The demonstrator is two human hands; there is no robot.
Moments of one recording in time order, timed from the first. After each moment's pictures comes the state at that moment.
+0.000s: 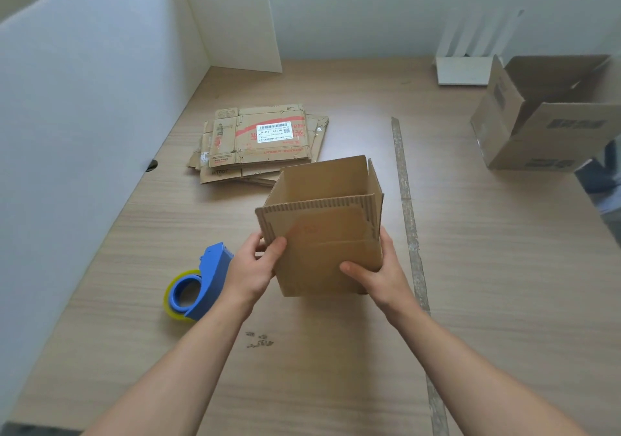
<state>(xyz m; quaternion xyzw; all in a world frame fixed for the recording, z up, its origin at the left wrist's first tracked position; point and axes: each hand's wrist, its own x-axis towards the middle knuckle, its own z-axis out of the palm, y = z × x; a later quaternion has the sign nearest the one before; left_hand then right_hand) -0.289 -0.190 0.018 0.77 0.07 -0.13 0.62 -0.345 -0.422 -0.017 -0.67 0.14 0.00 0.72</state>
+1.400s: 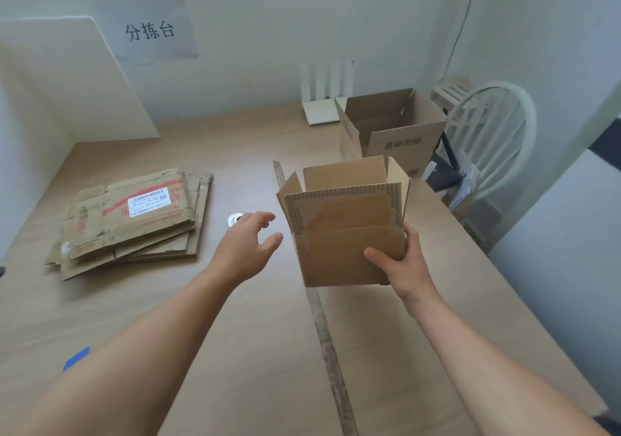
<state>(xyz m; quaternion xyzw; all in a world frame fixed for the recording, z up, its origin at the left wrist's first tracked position) -0.224 -0.398 0.077 0.91 -0.28 -0.07 0.31 -0.393 -0.638 0.017 -0.63 0.27 -0.20 0.70</state>
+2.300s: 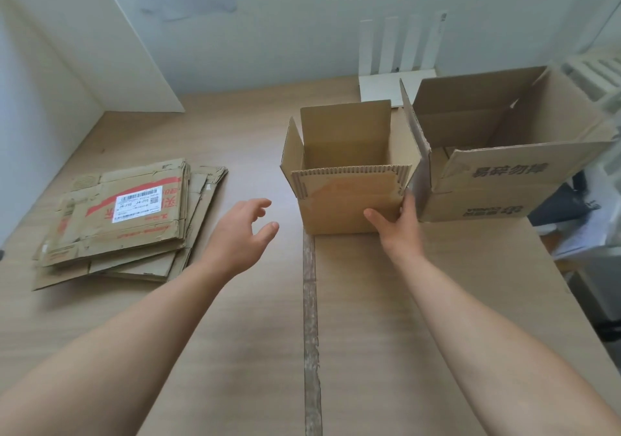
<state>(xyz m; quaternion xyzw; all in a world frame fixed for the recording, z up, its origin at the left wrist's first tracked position) -0.073 -0.473 0.012 0.94 -0.15 -0.04 0.29 -0.123 -0.747 -0.076 -0.72 0.25 -0.15 0.63</state>
